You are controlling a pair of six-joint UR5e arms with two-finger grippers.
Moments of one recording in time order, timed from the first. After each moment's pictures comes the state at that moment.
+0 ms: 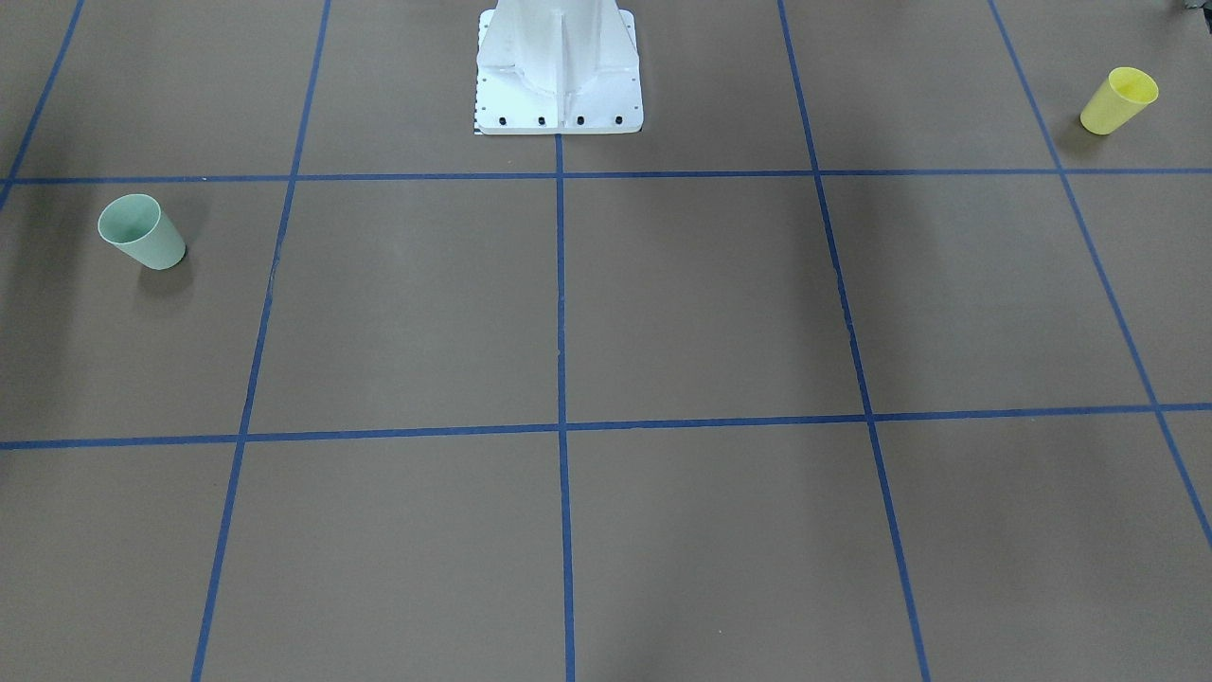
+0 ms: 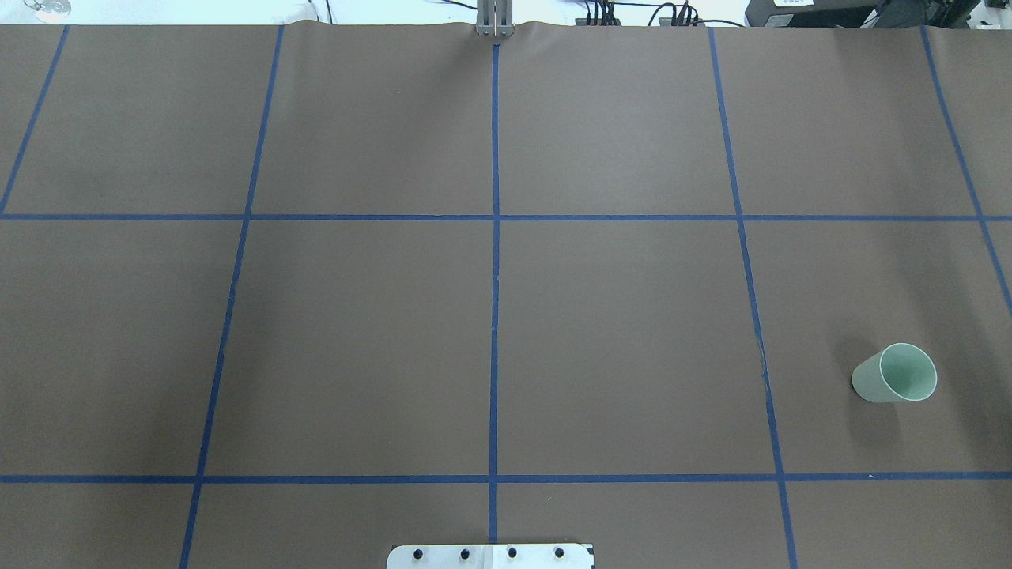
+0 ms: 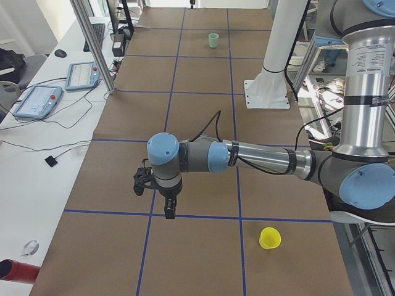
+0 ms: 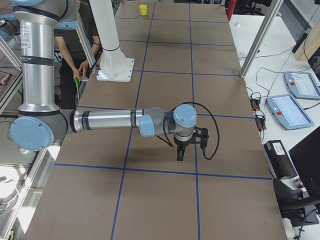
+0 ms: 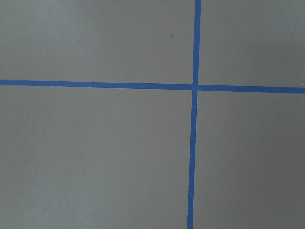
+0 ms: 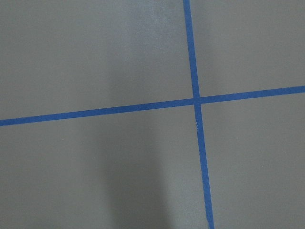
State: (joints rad) left arm -1.62 -1.55 -1.73 -1.42 -2.30 0.02; right arm 1.50 -1.62 1.70 -1.48 2.41 0.29
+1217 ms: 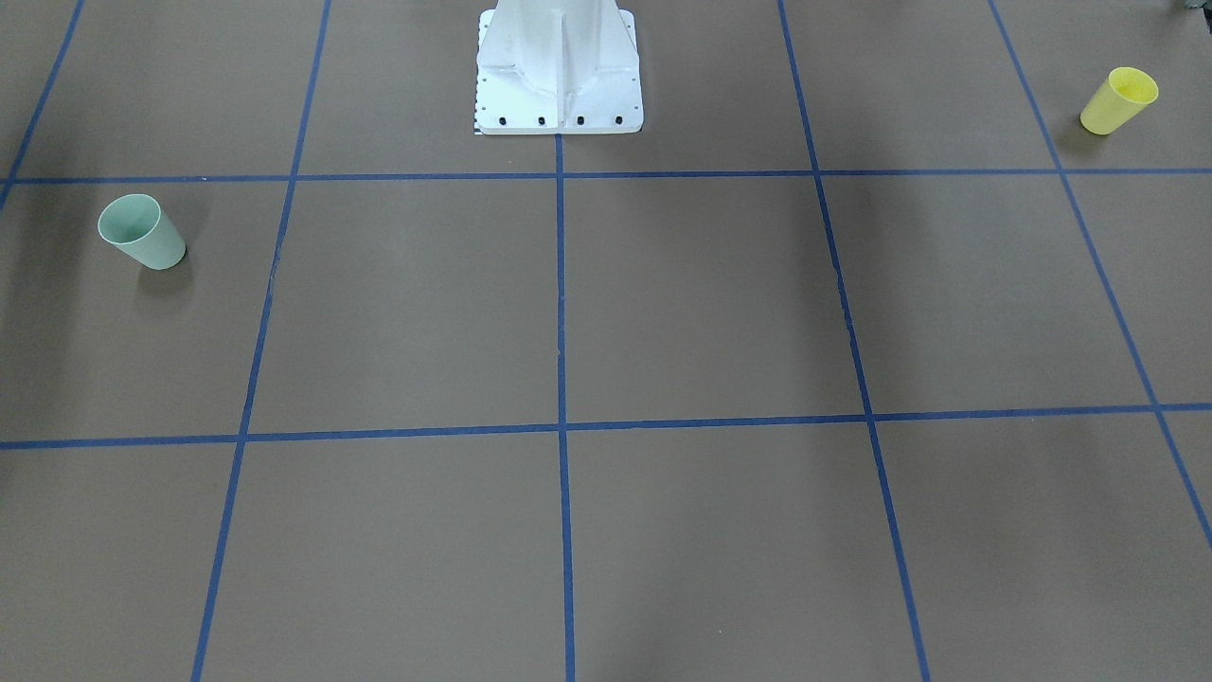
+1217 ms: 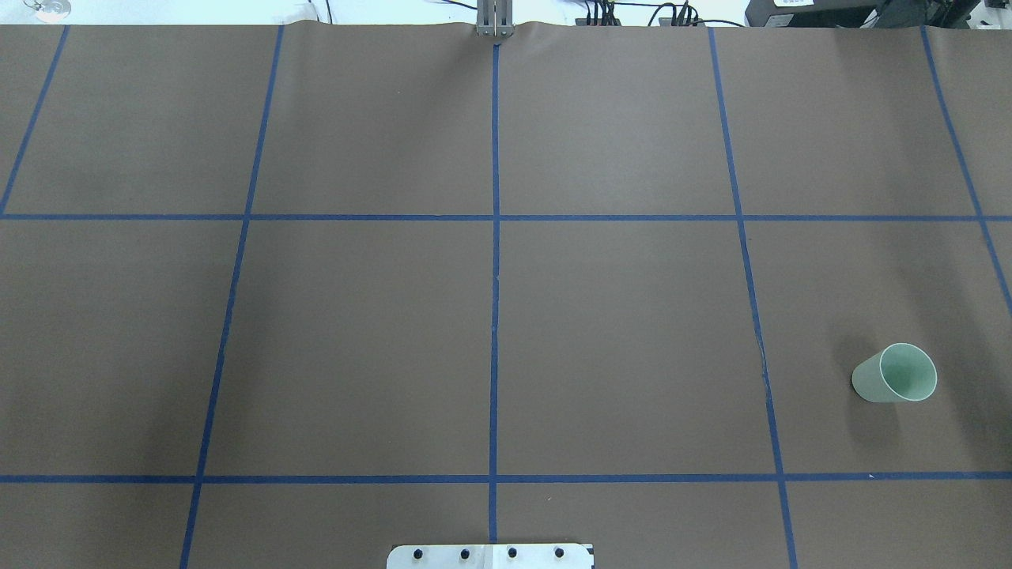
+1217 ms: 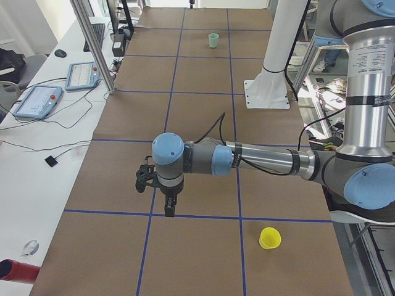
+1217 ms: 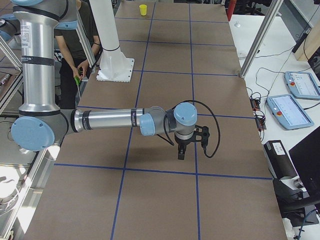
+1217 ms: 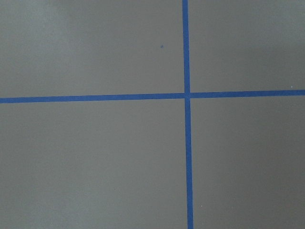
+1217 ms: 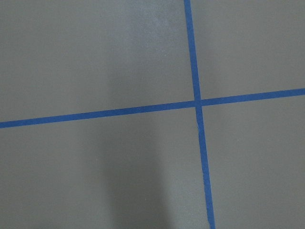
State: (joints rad) left arm -1.61 -1.52 -1.74 -1.50 -2.36 0.01; right arm 1.50 -1.61 1.70 -1.48 2.40 0.29
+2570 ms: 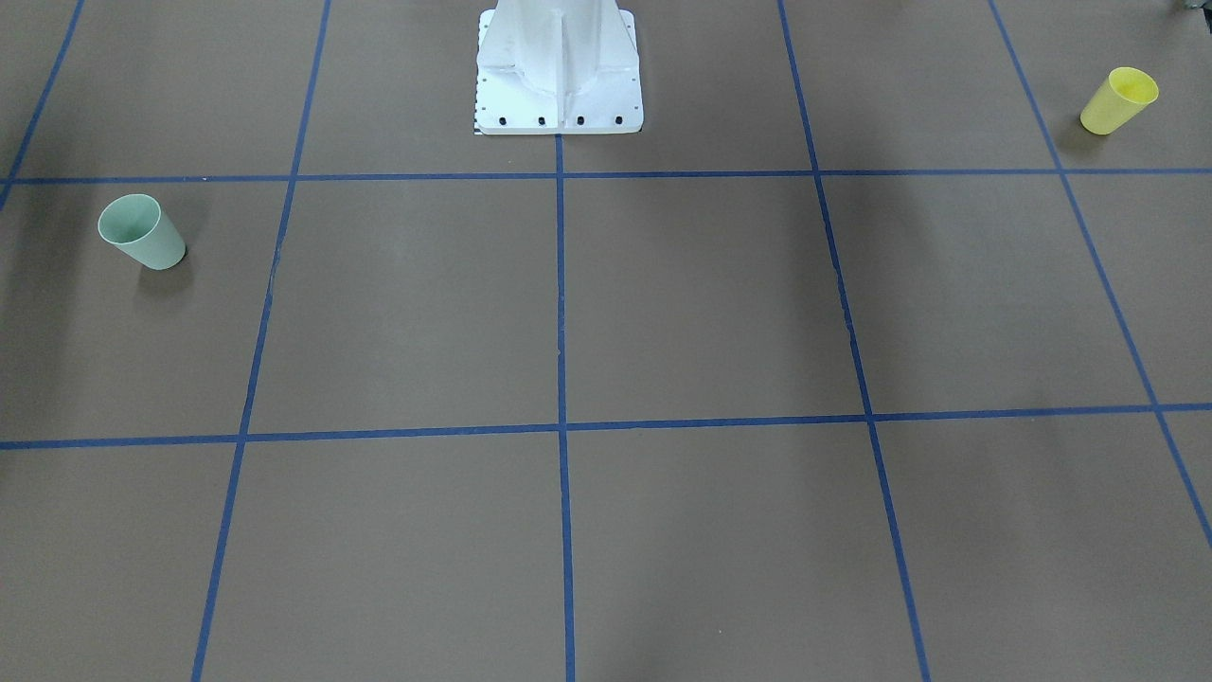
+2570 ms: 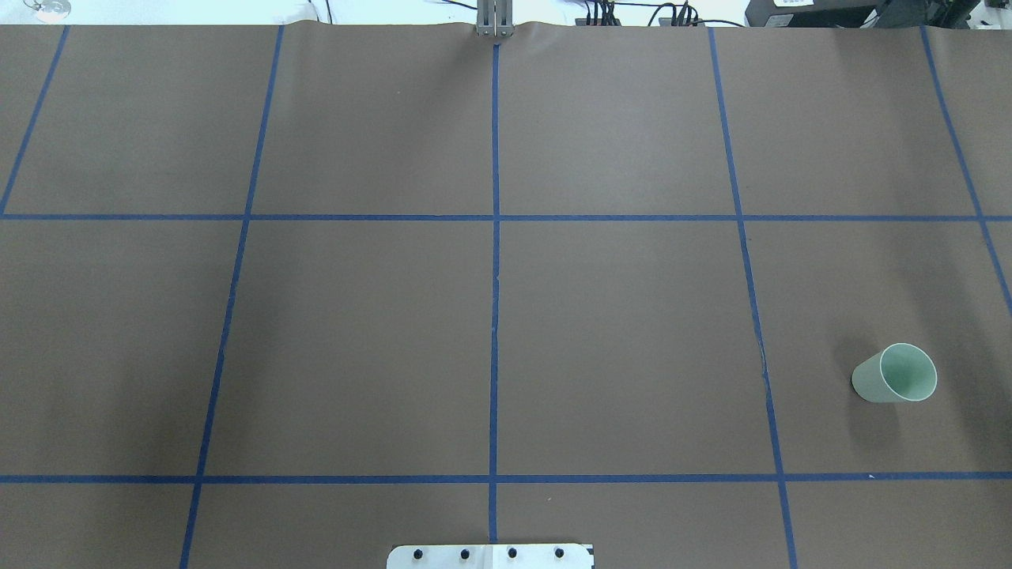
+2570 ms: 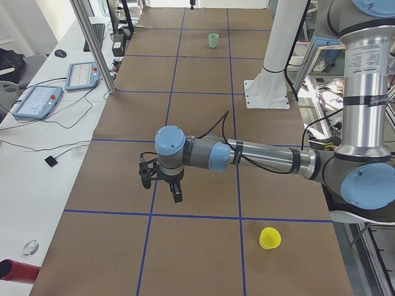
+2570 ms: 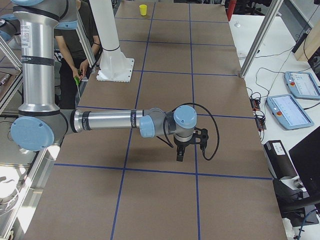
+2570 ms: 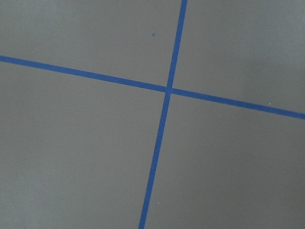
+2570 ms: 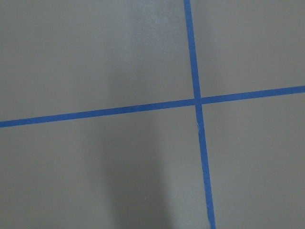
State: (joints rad) left arm -1.49 -1.51 -1.77 -1.65 -2.38 -0.62; right arm 1.49 -1.62 1.69 -1.48 2.41 0.29
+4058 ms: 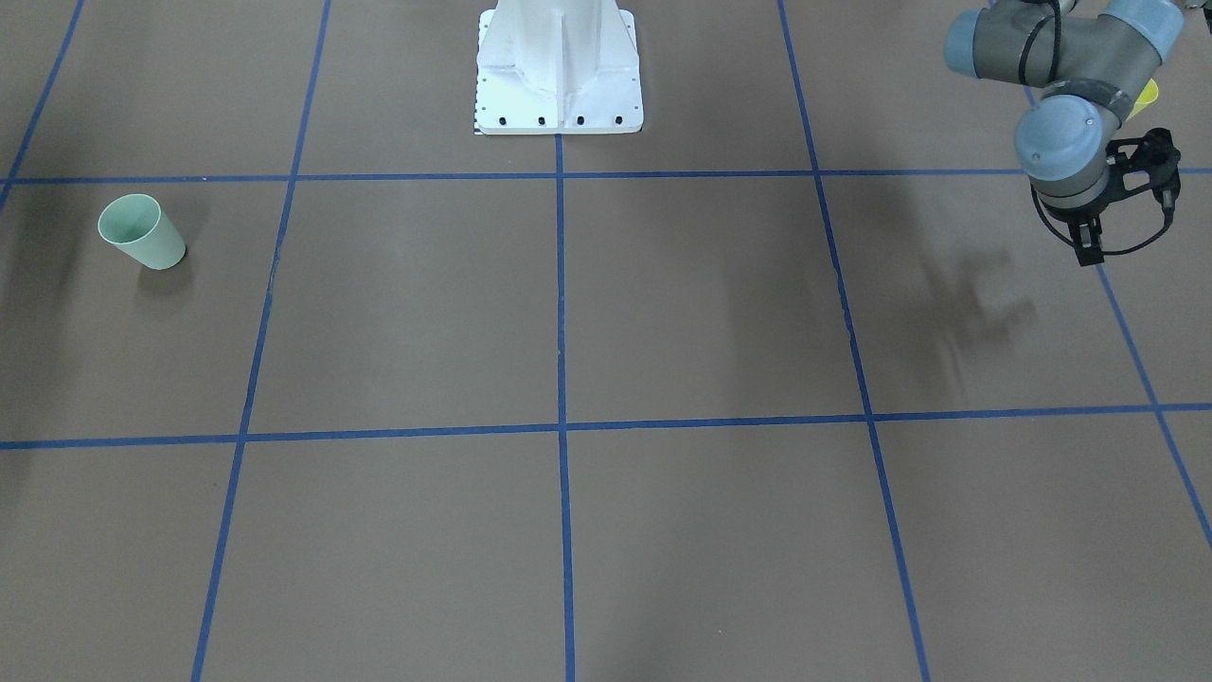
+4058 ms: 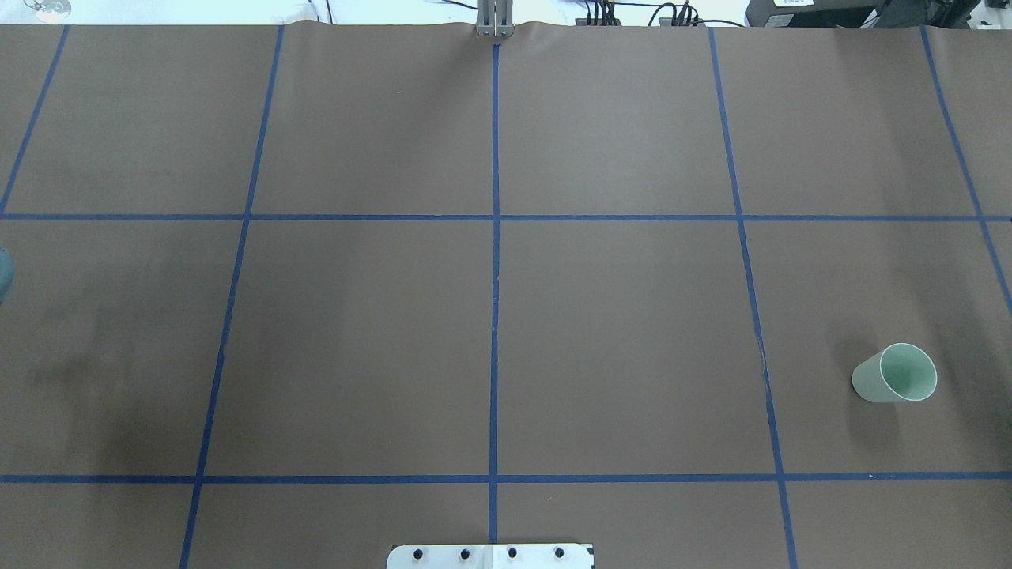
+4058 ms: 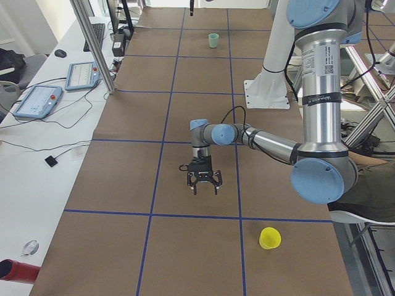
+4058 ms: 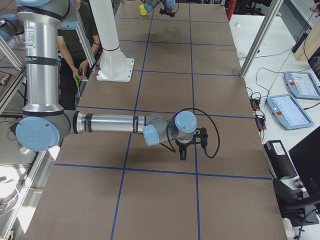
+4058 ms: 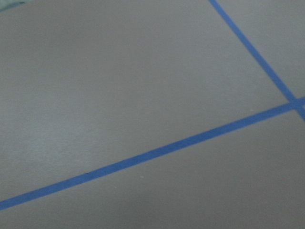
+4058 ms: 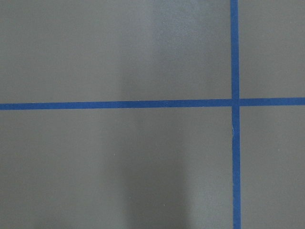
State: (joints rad) left arm -0.74 -1.45 -1.90 -1.21 -1.67 -2.28; right arm 1.41 -1.61 1.58 -1.24 2.45 0.30
